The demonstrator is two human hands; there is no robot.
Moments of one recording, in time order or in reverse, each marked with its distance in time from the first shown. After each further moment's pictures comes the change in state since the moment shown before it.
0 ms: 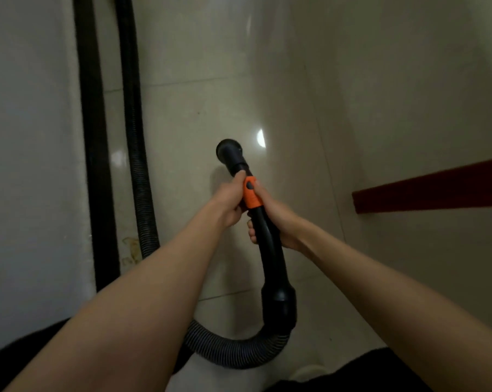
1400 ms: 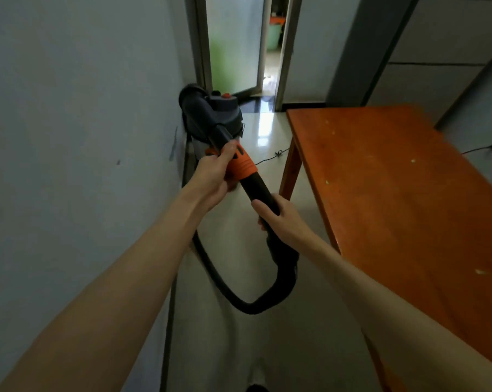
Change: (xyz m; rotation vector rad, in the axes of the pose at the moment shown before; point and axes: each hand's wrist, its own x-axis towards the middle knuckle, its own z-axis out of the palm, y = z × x) left_hand -0.497 0.727 0.178 -0.077 -0.195 0.754; right_hand -0.435 -0.684 0.103 -0.587 0.088 -0.919
